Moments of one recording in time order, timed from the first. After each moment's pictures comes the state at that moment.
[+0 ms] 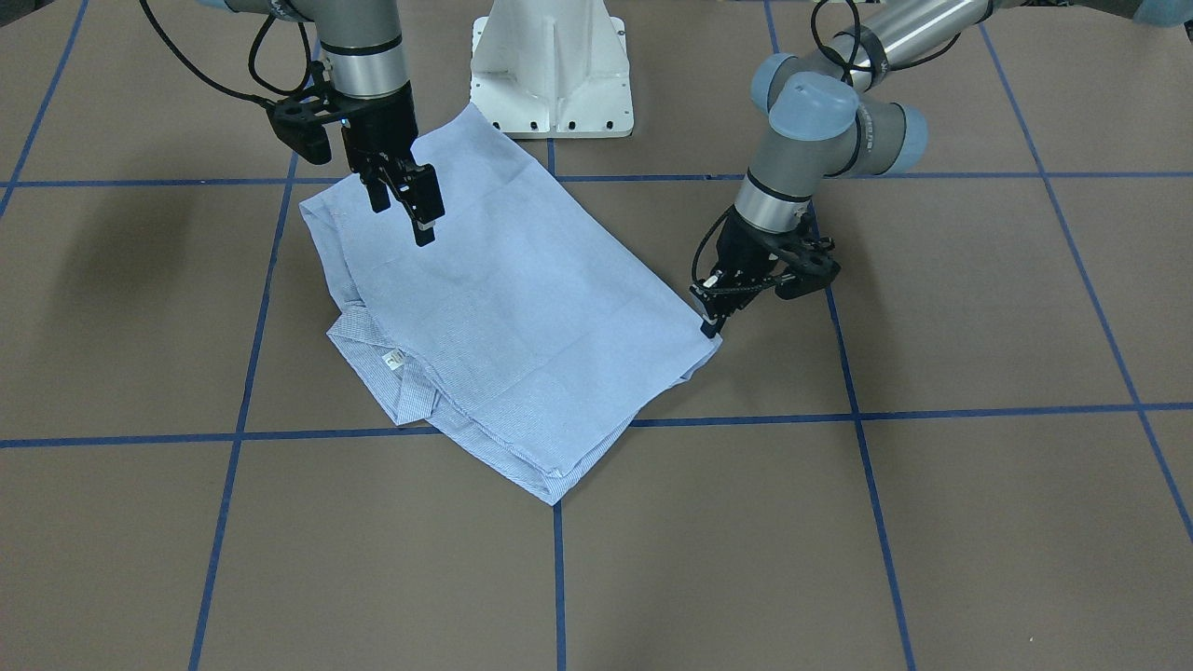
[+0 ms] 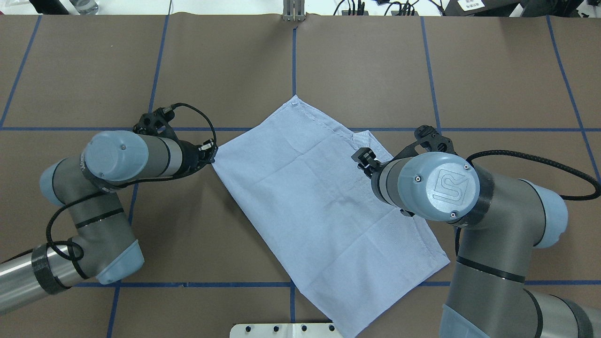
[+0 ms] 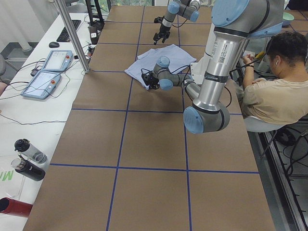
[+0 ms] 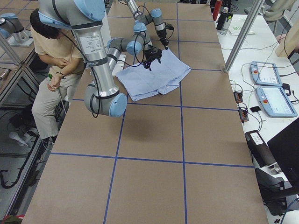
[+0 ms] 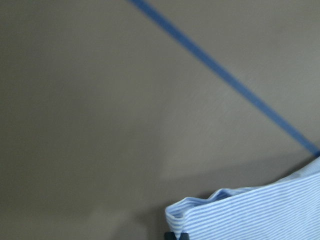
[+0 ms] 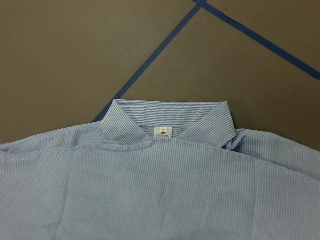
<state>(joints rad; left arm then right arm) -0.60 -1.98 -1.64 -2.15 -1.68 -1.70 0.43 -1.16 2.11 -1.70 1.53 2.12</state>
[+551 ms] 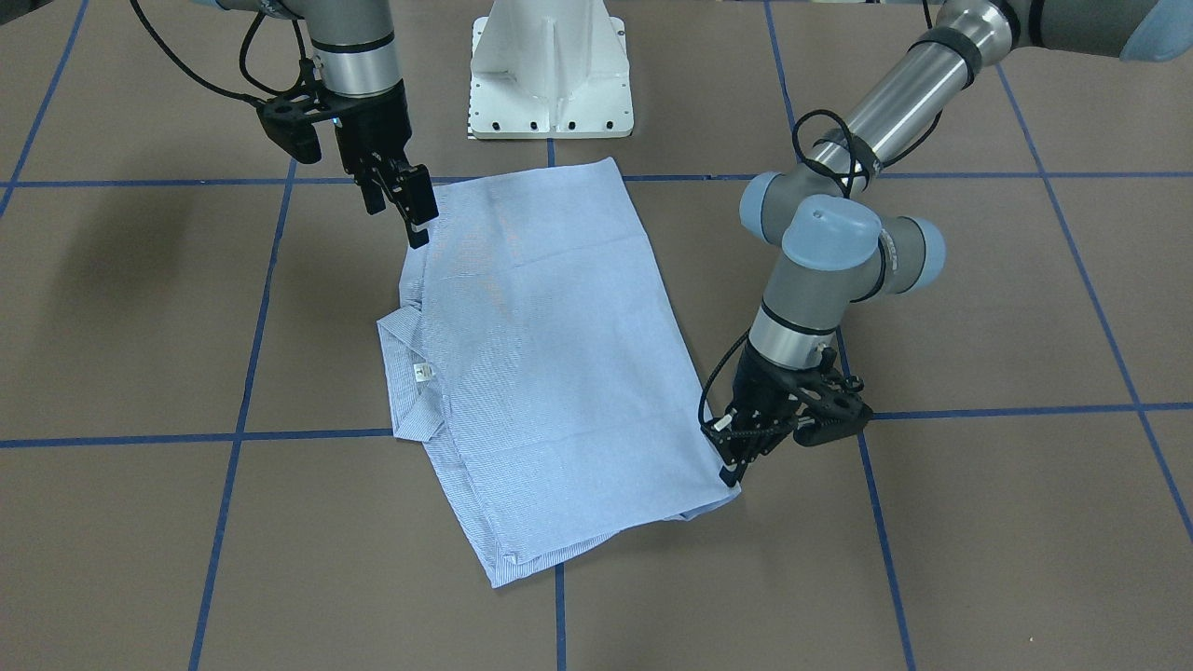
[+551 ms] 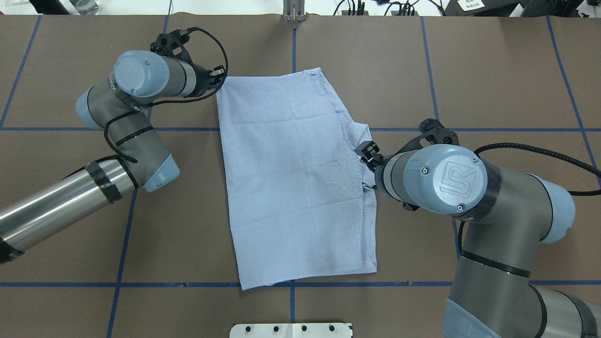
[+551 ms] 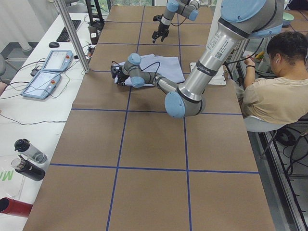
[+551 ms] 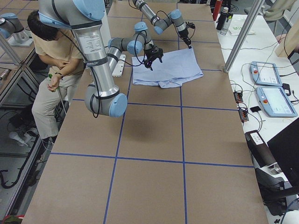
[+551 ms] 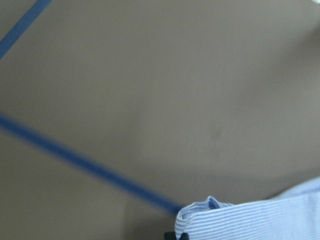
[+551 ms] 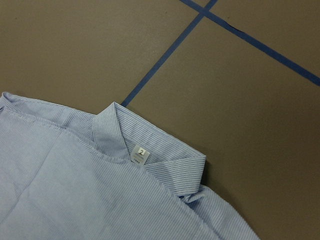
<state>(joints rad) -0.78 -2.28 -1.16 -2.39 -1.67 -1.47 0.45 -1.16 2.11 -1.70 1.54 2.12</state>
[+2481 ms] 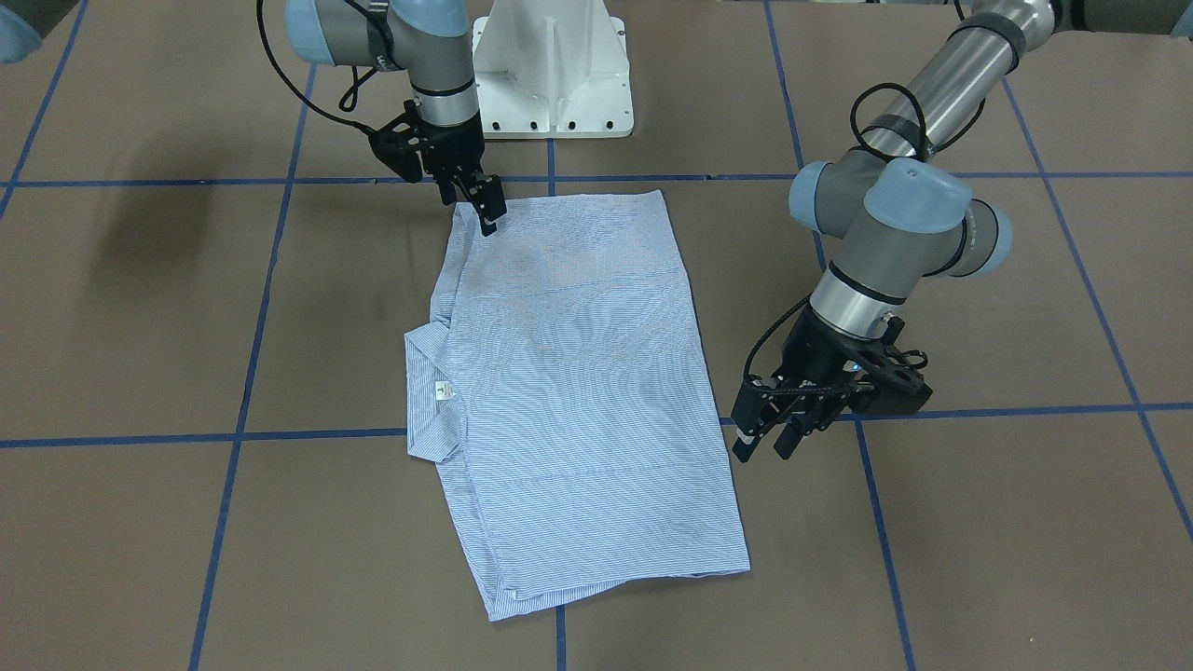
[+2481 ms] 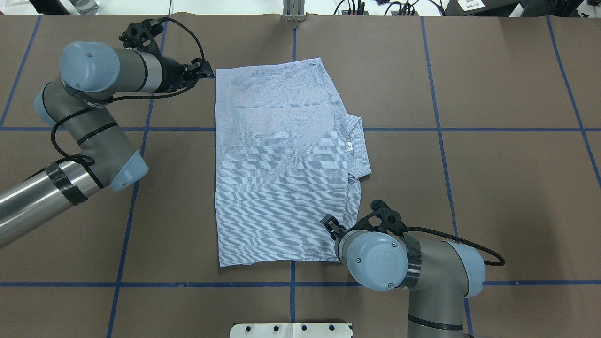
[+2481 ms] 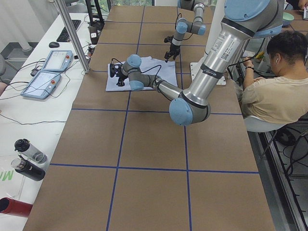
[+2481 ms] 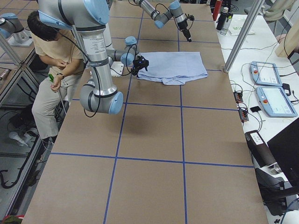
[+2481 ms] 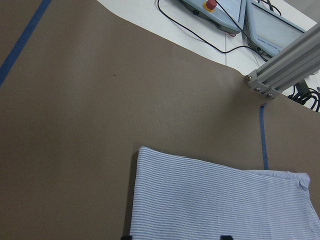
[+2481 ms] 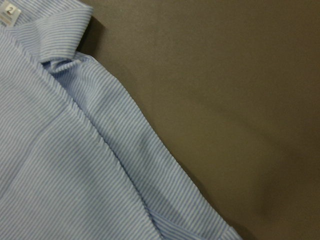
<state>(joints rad) -0.81 -2.13 -1.37 -2.44 -1.78 -1.42 0.20 -1.15 1.89 -1.50 1.49 2.27</state>
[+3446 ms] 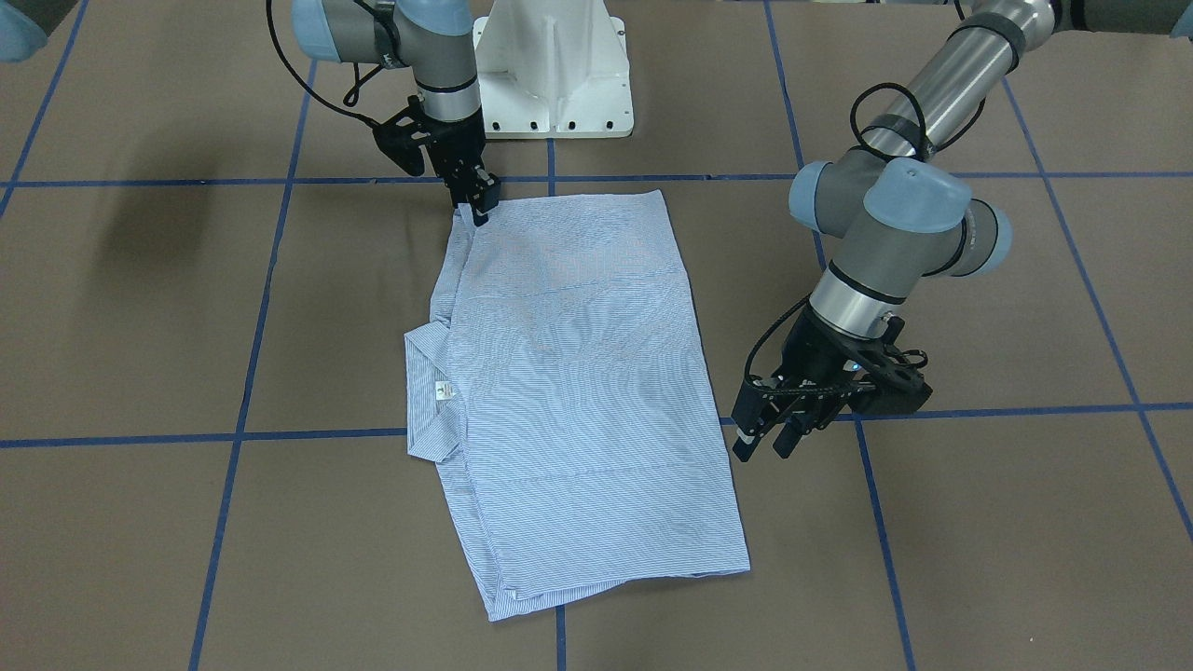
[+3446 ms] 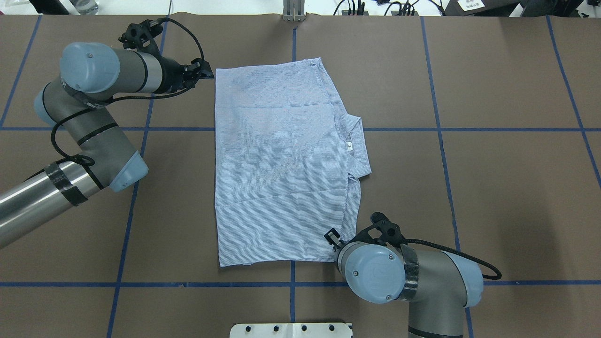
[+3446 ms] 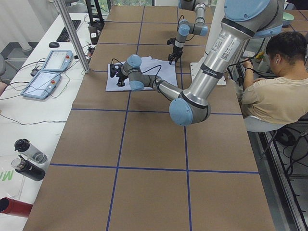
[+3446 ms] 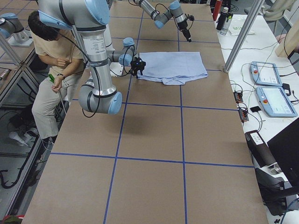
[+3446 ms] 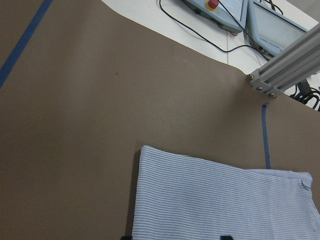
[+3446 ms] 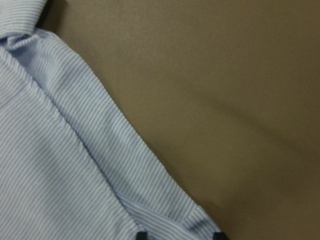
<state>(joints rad) -0.81 -2.13 -1.37 -2.44 -1.78 -1.44 0.17 -1.16 1.89 -1.50 1.49 2.32</state>
